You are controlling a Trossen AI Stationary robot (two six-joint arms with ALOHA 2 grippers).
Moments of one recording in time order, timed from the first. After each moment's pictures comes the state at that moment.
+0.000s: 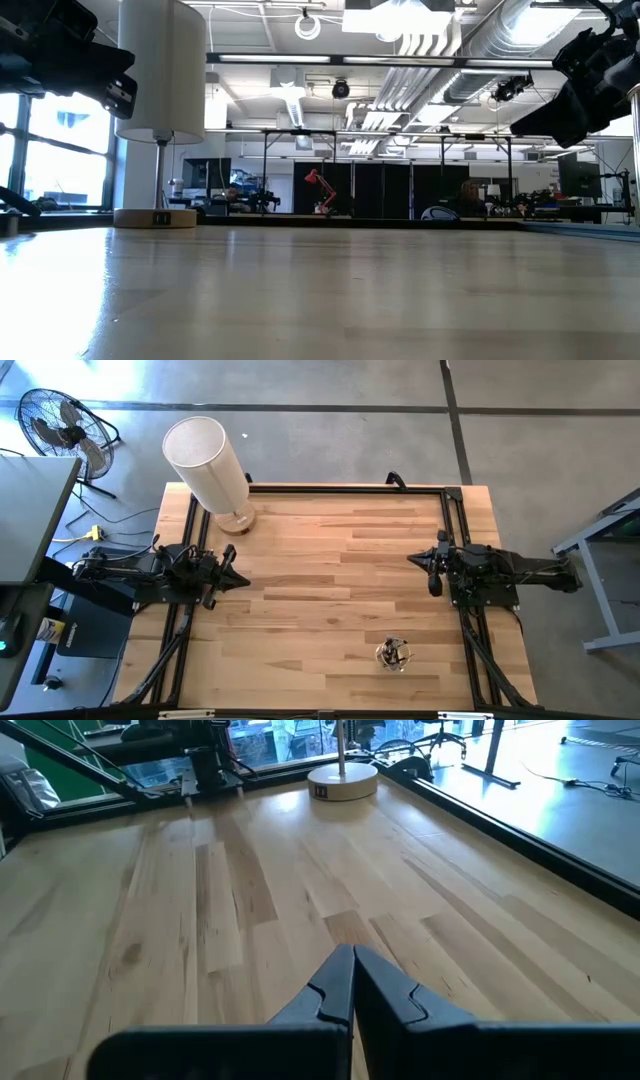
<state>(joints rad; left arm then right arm) -0.07 0.01 0.01 0.04 0.16 -0.14 -0.01 0.01 0.15 -0.42 0.25 0.20</state>
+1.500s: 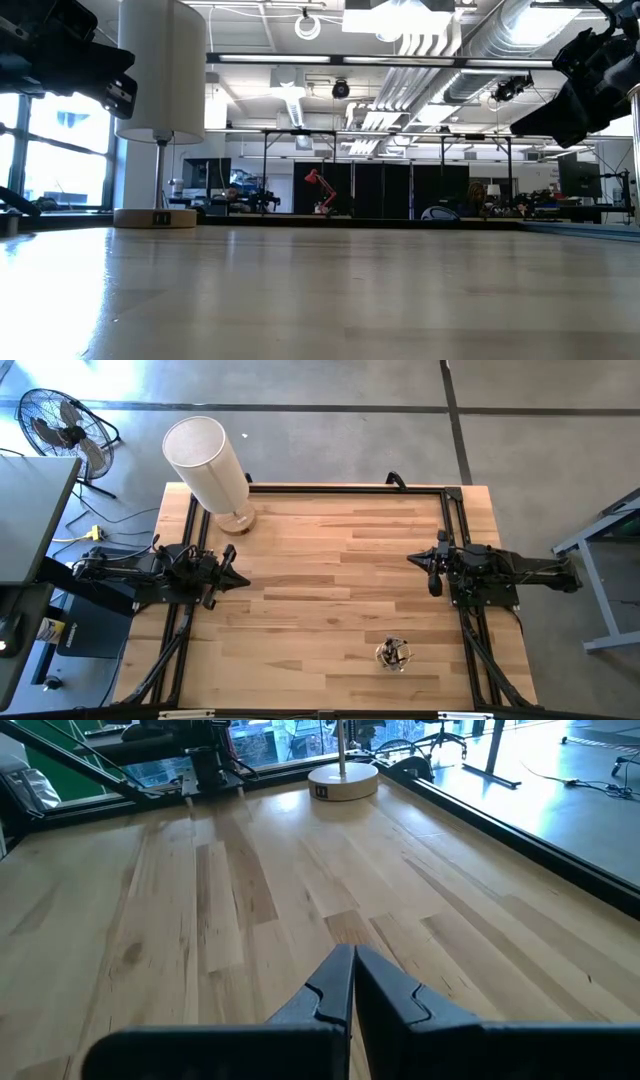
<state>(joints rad) -0.07 0.01 0.01 0.04 0.16 -0.14 -0.01 0.01 0.15 -0.42 0.25 0.20</state>
